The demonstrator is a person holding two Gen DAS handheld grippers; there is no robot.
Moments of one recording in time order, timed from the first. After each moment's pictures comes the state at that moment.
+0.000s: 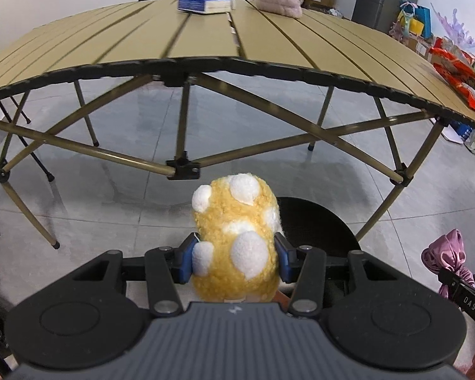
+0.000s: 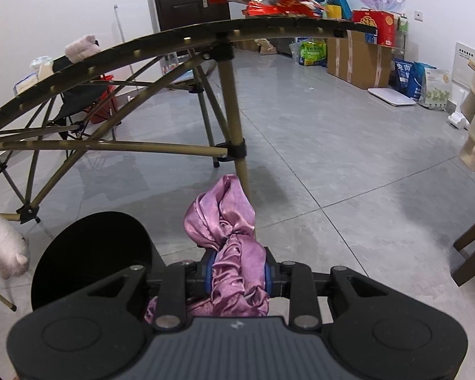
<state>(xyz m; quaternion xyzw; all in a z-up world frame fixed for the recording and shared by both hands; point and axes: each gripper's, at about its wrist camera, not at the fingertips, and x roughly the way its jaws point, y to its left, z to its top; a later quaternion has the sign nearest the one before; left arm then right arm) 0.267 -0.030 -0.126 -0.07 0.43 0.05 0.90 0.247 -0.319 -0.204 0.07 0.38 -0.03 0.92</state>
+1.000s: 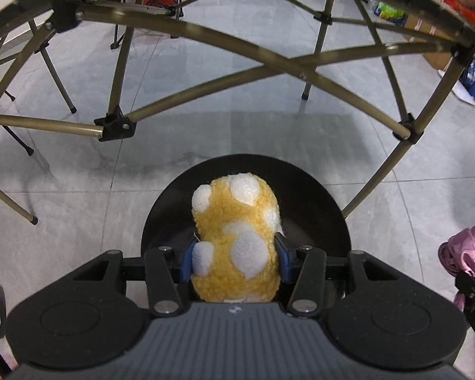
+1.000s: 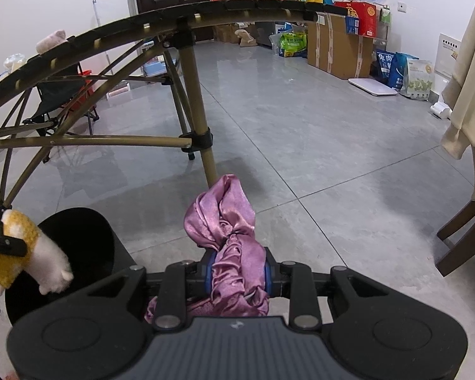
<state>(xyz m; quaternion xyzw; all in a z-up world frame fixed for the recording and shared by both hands) 0.326 -0.095 -0.189 -0.05 0.52 0.06 0.85 0.255 -0.334 -0.218 0.07 0.39 -0.06 0.92</state>
